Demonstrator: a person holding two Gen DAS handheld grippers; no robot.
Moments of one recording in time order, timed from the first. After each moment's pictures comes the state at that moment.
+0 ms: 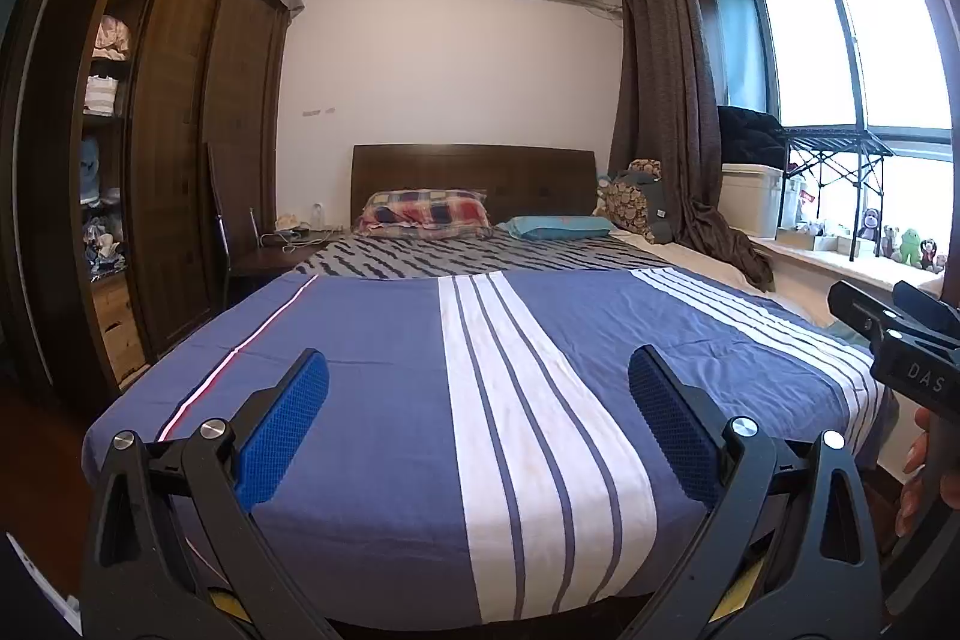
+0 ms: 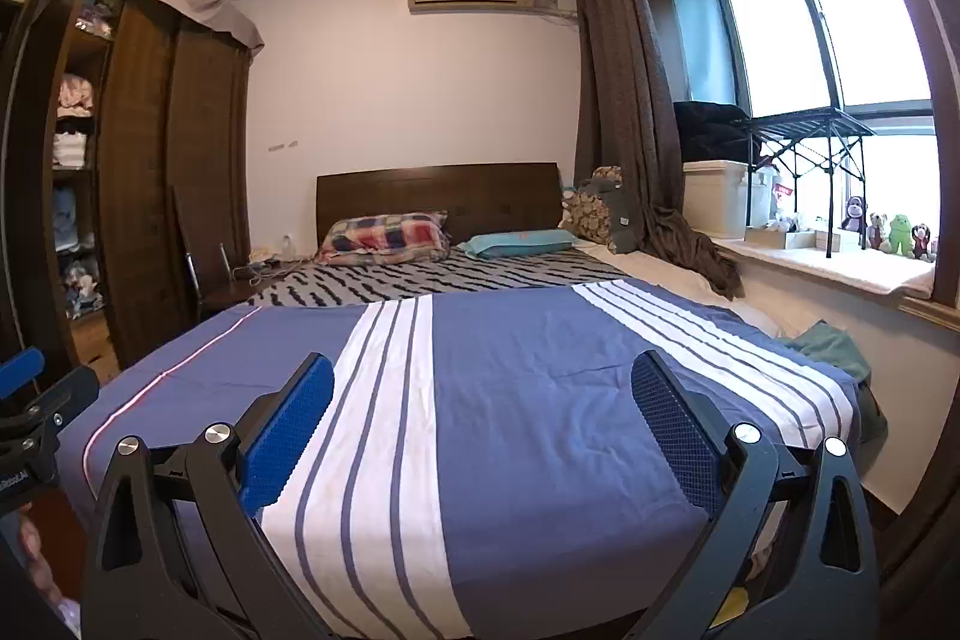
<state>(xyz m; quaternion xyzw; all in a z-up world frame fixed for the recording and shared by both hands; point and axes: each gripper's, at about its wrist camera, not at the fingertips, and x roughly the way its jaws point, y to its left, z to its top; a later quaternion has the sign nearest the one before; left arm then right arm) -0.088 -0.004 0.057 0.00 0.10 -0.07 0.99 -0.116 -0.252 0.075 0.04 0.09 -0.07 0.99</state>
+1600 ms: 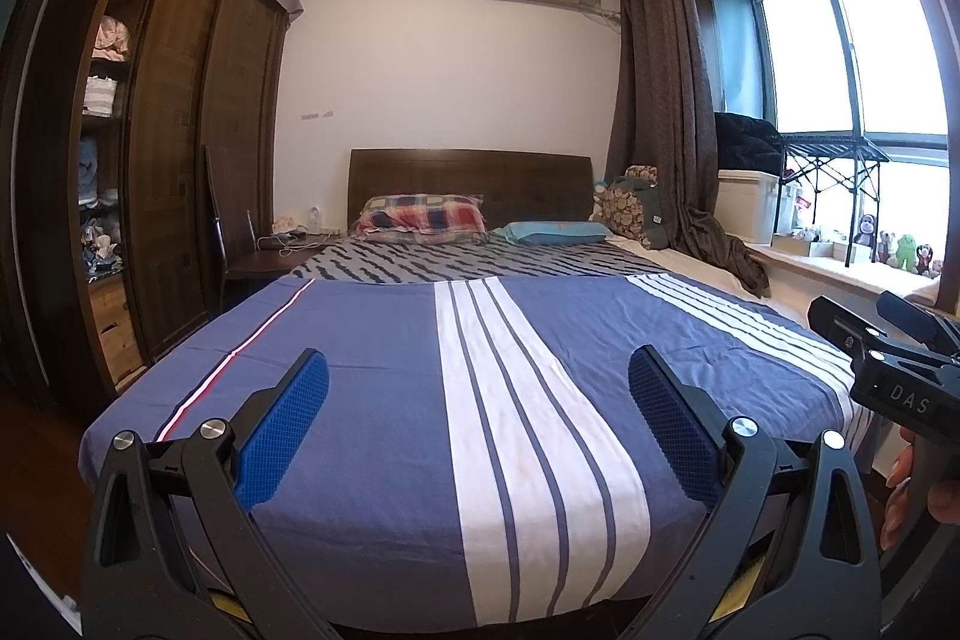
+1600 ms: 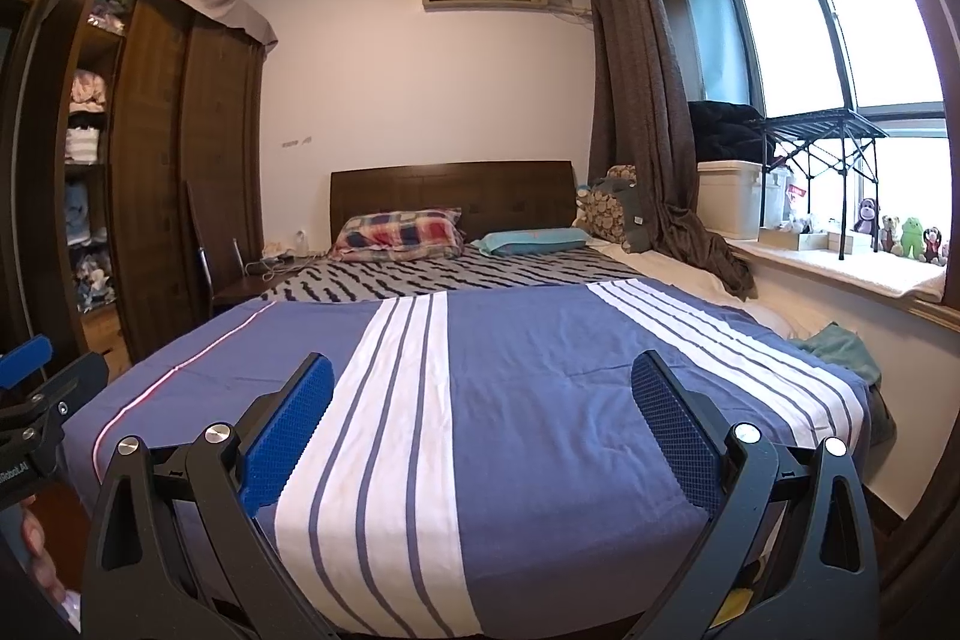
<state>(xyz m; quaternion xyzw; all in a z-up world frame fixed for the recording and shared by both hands) -0.093 -0.005 0.060 0.00 0.10 -0.08 0.99 -0.115 -0.242 0.074 0.03 0.10 -0.05 0.99</state>
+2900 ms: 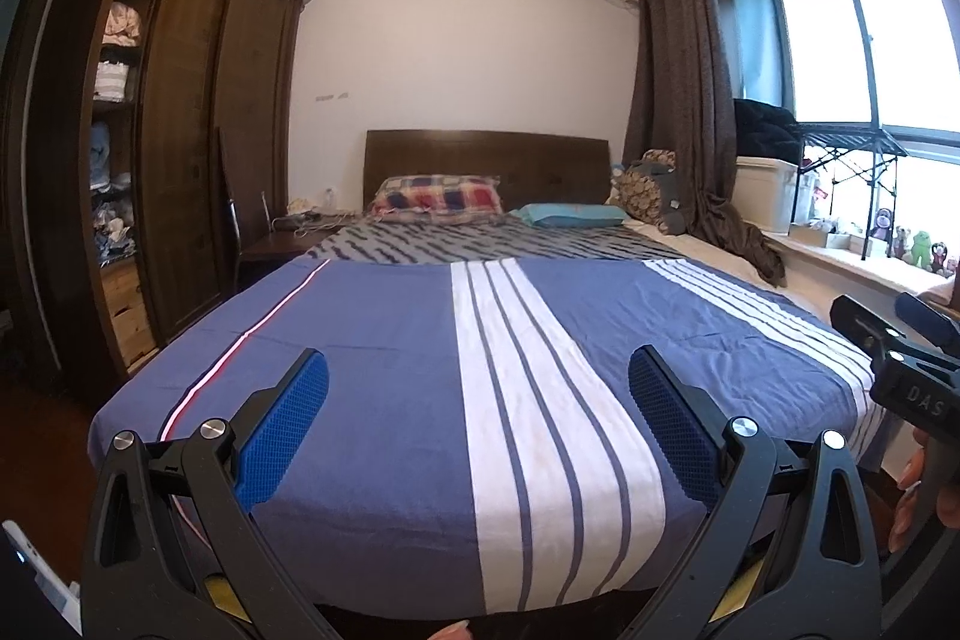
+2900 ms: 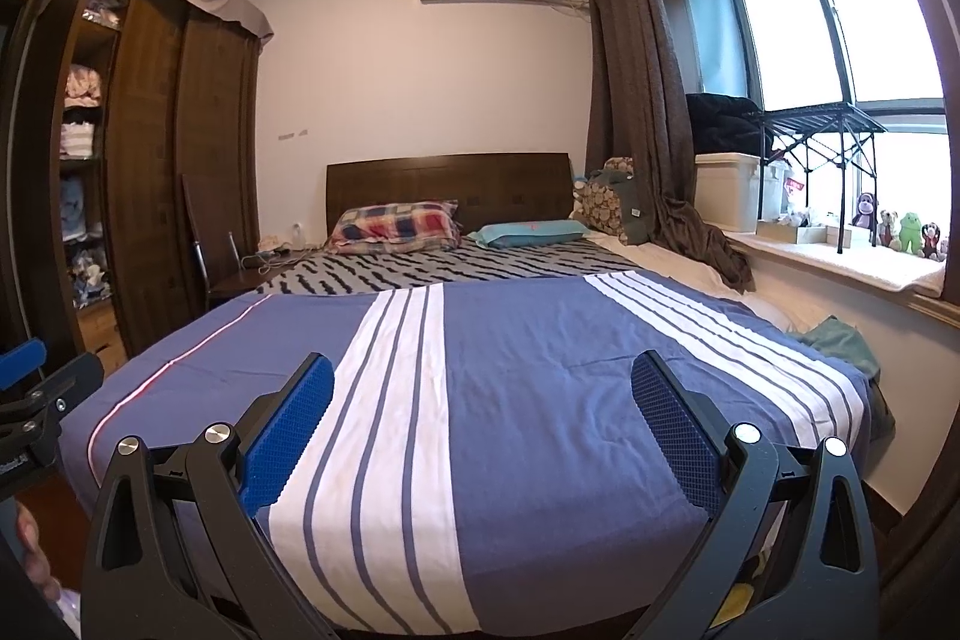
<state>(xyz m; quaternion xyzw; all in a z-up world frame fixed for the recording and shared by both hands) -0.083 0.002 0.057 -0.01 0.12 -0.06 0.99 -0.109 -0.241 0.073 0.04 0.11 -0.05 0.99</state>
